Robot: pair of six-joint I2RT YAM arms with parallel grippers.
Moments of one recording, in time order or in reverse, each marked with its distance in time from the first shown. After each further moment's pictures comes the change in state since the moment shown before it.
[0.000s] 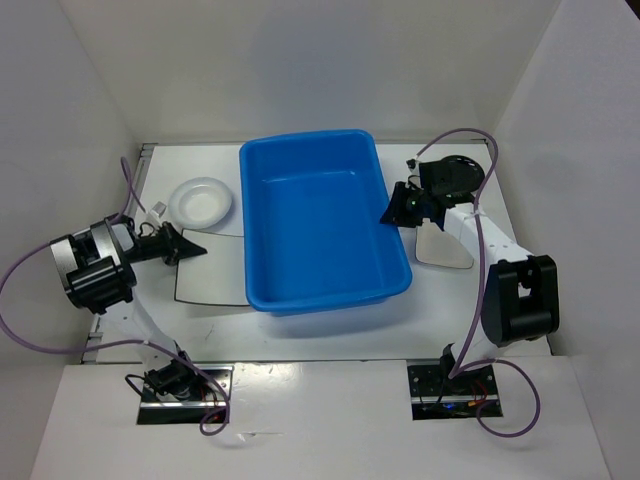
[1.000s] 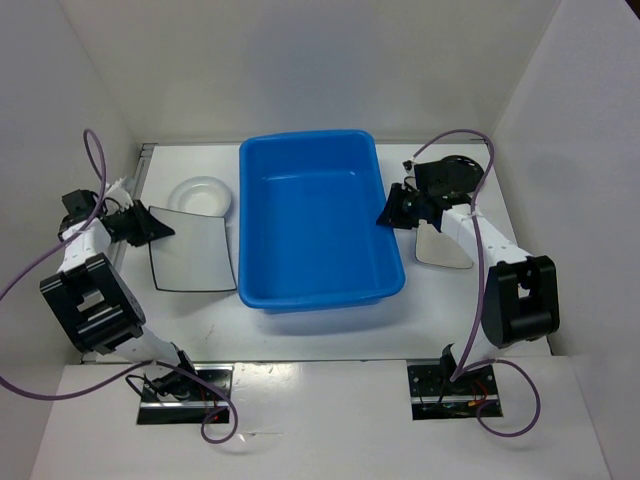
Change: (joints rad) left arm 0.065 -0.338 0.093 -0.098 -0.275 0.032; right arm 0.029 -0.006 -0.004 -0.003 0.013 0.029
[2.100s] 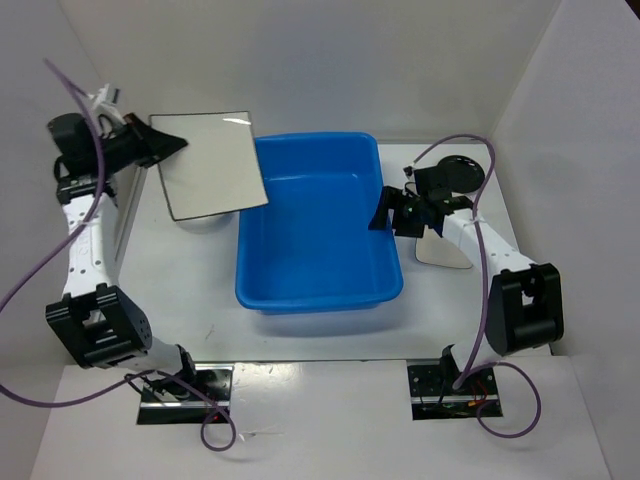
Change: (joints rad) left arm -0.173 -0.129 0.356 0.349 0.134 -0.611; right arm 0.011 -0.047 -0.032 -0.048 0.016 0.010
